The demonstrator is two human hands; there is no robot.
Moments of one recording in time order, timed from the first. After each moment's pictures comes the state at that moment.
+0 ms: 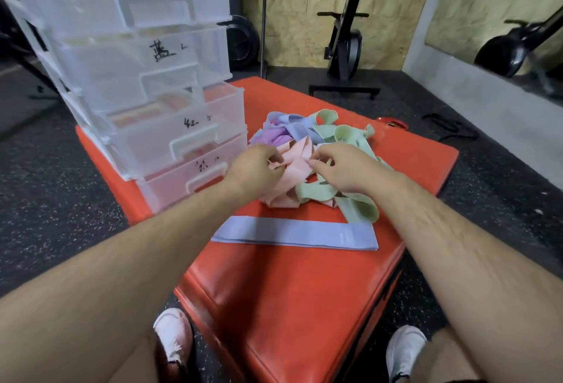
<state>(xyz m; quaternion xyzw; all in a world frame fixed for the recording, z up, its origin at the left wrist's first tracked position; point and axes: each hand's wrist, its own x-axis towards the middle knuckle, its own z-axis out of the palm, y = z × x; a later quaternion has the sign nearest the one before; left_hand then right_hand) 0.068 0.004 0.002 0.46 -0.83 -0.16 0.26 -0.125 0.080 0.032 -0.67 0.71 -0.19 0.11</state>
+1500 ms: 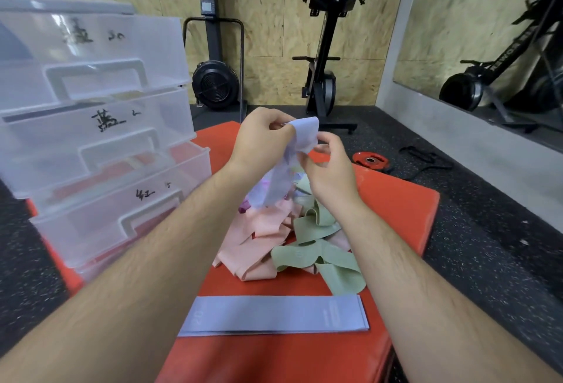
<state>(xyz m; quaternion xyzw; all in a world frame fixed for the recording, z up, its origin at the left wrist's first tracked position) -0.020 -0.034 0.127 0.35 -0.76 -0.30 0.46 -0.144 0.022 0.065 -0.47 0.64 -0.60 0.15</state>
